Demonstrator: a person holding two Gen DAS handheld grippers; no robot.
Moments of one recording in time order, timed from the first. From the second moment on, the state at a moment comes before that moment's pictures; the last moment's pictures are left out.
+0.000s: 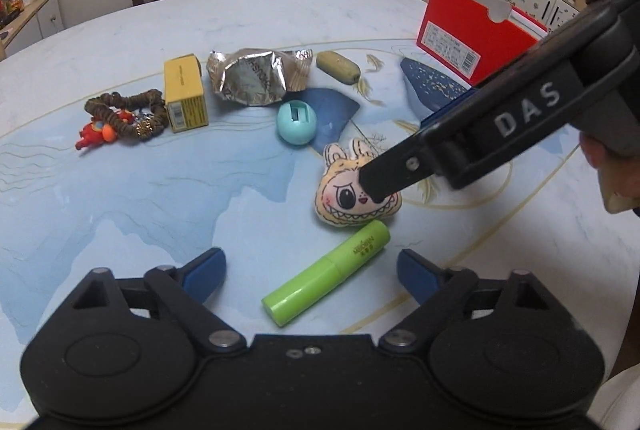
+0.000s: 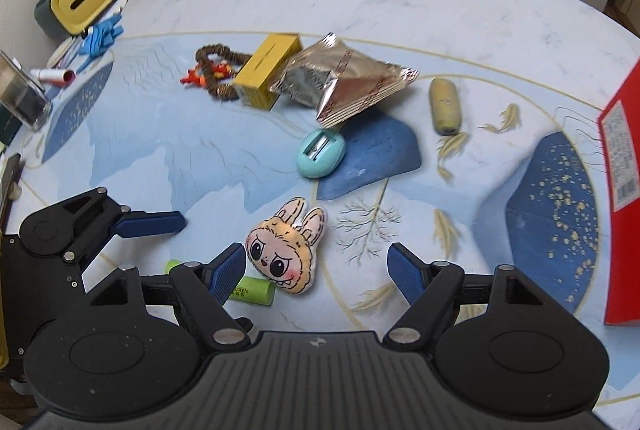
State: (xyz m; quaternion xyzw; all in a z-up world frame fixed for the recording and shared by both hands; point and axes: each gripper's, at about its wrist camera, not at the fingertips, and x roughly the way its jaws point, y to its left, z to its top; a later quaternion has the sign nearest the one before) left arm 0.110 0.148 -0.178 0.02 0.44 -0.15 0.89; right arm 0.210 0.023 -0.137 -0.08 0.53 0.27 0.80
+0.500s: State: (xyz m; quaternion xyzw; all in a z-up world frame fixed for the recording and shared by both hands) left arm 0.108 0.144 -0.174 0.03 0.43 -0.17 0.89; right arm 0.214 0.043 -0.157 -0.10 0.55 0.28 0.78
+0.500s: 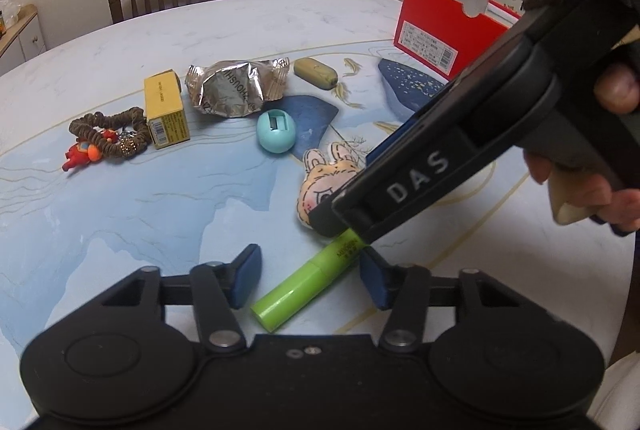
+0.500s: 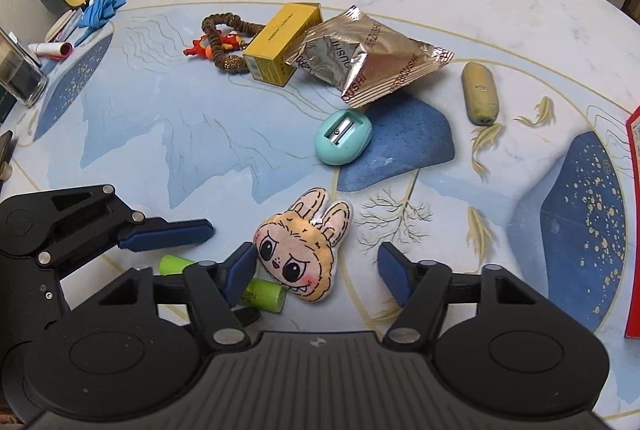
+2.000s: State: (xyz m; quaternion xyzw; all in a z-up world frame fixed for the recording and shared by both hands) left arm 0.135 0.097 -0.107 -0.09 0.42 -0.15 0.89; right arm 0.188 -0.119 -0.062 -0.04 0.46 0.23 0.86
